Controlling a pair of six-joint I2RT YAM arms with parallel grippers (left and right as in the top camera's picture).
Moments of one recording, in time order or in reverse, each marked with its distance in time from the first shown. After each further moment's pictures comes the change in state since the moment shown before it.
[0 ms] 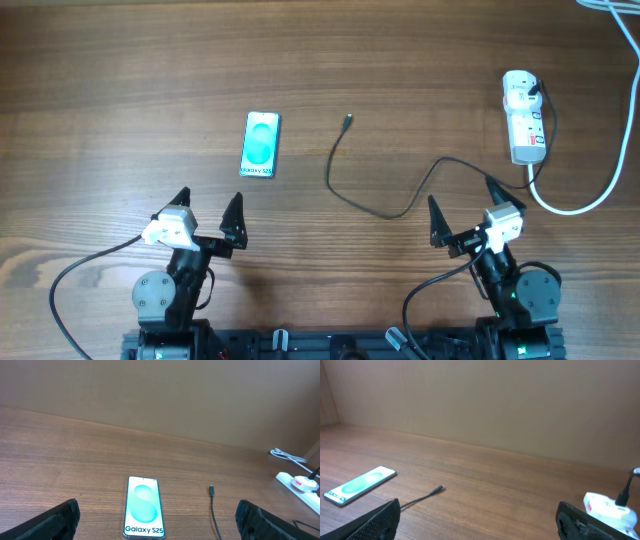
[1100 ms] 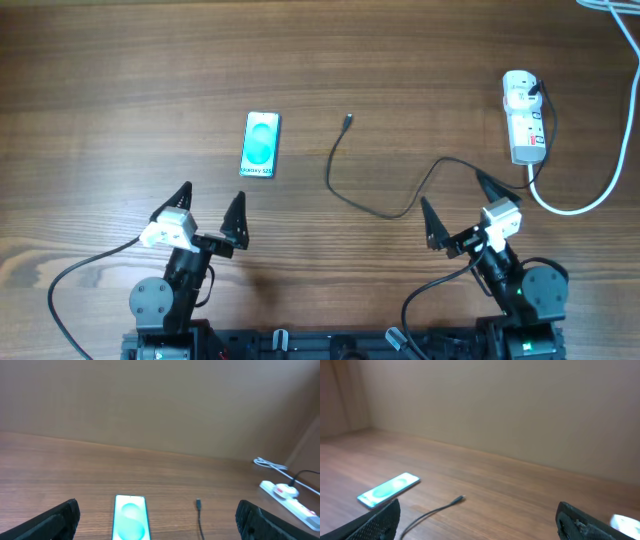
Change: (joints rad) left arm 0.000 0.000 0.001 0.097 0.058 -0.010; right arm 0.000 0.126 0.079 0.058 -0.134 0.021
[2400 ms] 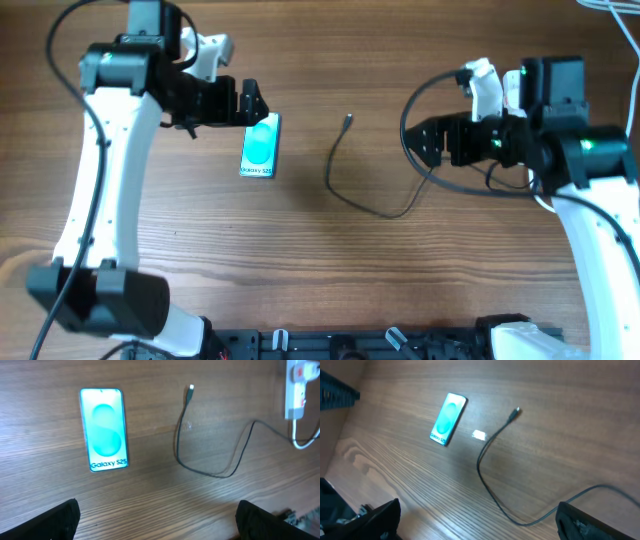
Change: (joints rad) left arm -0.092 1.706 1.739 -1.358 0.116 0.267; right arm 0.000 1.204 1.272 -1.096 -0.195 0.049
